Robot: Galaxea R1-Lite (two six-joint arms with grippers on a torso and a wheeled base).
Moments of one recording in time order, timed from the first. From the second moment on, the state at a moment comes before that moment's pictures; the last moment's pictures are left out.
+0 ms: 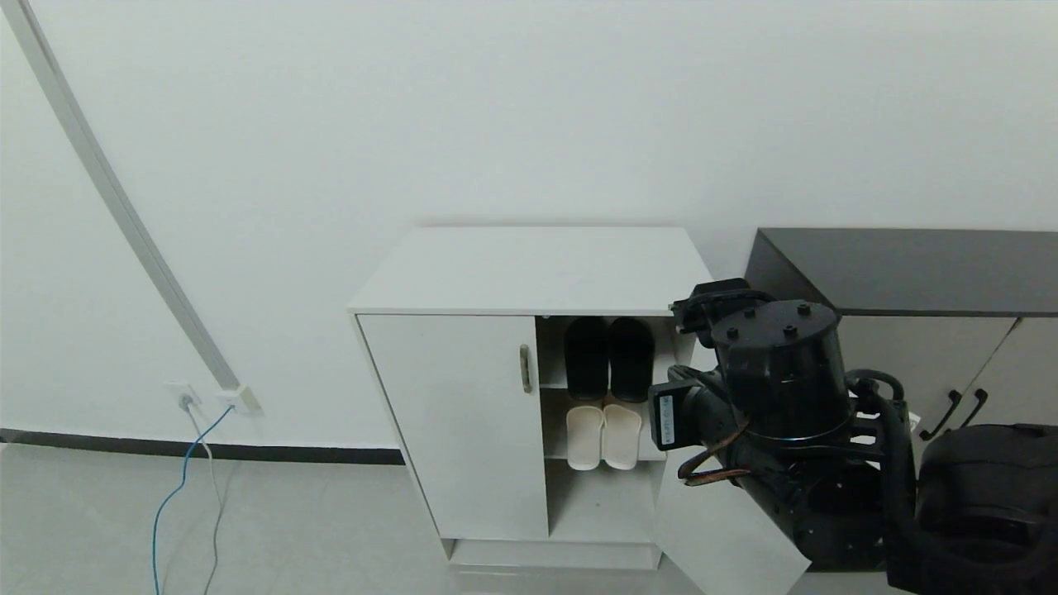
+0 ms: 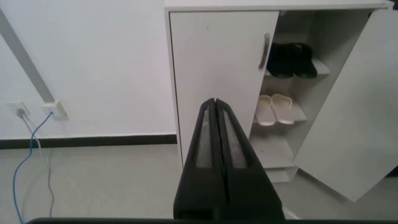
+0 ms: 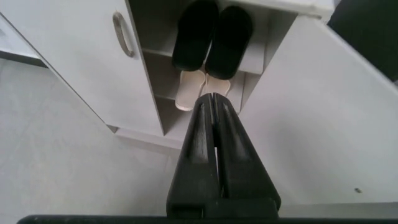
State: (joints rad) left arm 0.00 0.00 0.00 0.00 -0.03 0.01; right arm 0.91 1.74 -0.92 -0.47 -0.70 0.21
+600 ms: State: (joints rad) left arm 0.00 0.00 0.00 0.00 -0.03 0.01; right arm 0.91 1.73 -0.90 -0.47 -0.69 0.21
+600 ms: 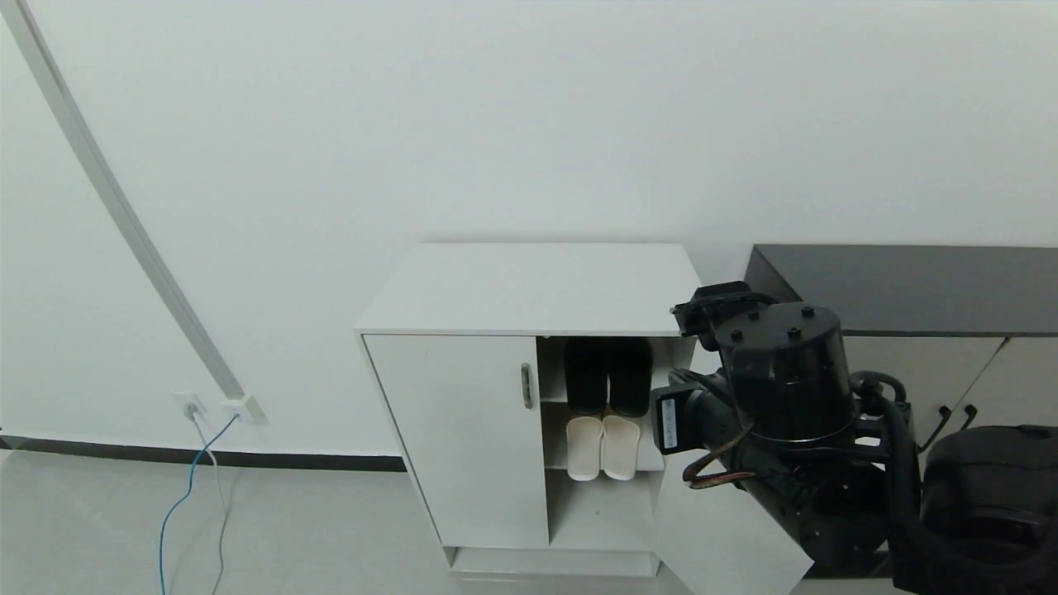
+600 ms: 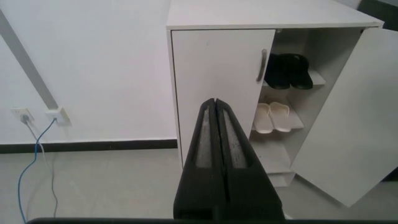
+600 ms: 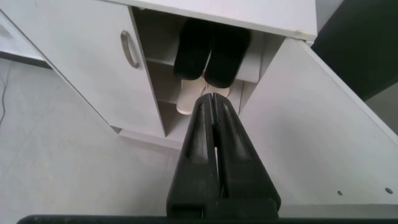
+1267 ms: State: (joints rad) left arm 0.00 0.00 0.00 0.00 -0.03 0.01; right arm 0.89 1.73 -0.90 -0.47 -0.68 0.19
